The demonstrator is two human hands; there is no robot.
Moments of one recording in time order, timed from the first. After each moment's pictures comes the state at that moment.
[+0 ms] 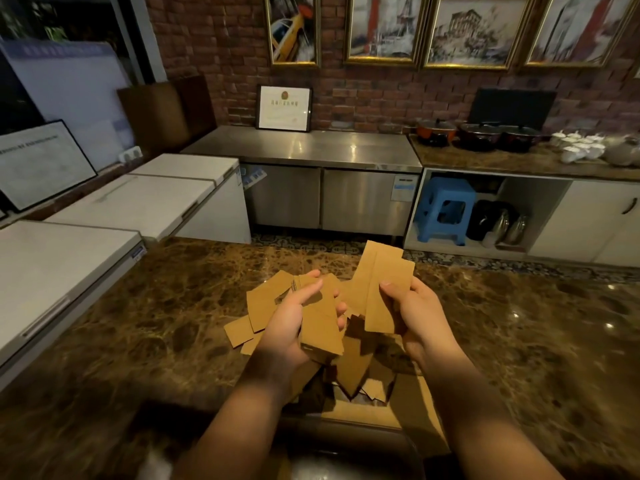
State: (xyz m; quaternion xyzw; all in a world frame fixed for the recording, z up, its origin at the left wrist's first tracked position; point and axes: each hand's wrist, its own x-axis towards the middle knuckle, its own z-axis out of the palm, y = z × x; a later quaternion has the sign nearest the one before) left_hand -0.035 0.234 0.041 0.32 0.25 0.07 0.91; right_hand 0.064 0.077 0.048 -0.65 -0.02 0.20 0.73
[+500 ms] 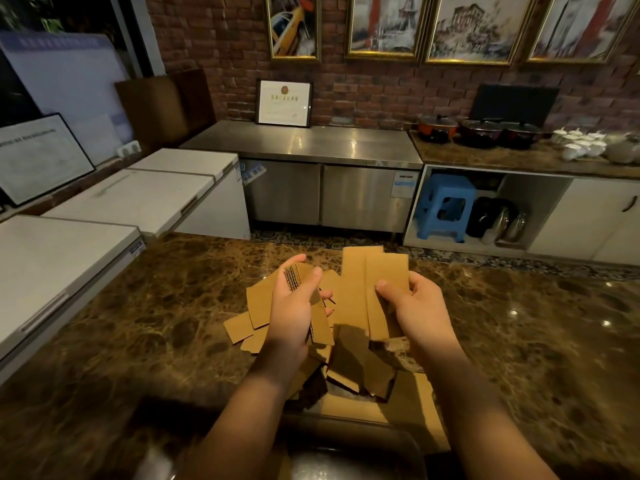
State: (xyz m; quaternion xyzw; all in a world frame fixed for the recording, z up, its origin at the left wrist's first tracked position) left_hand -0.033 0.232 0.039 0.51 0.24 0.25 0.79; right_hand 0.046 0.073 0.063 -0.73 -0.14 0.14 0.66
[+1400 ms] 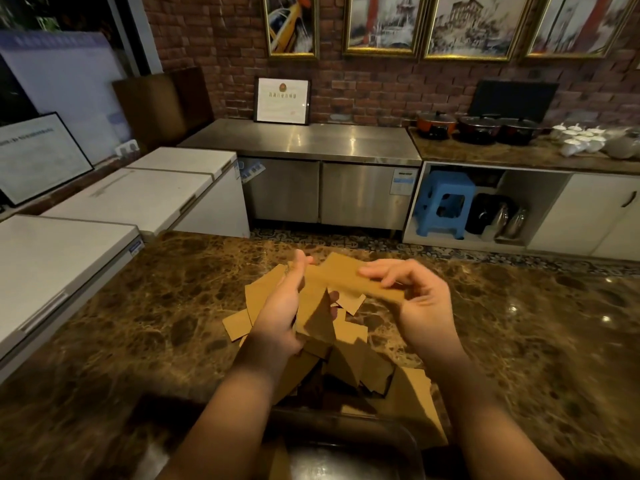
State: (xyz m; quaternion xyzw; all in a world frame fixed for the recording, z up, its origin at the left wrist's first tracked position) left_hand -0.037 0.240 0.054 0.42 0.23 0.08 0.88; right_hand 0.040 0.062 0.067 -0.63 -0.40 0.00 0.66
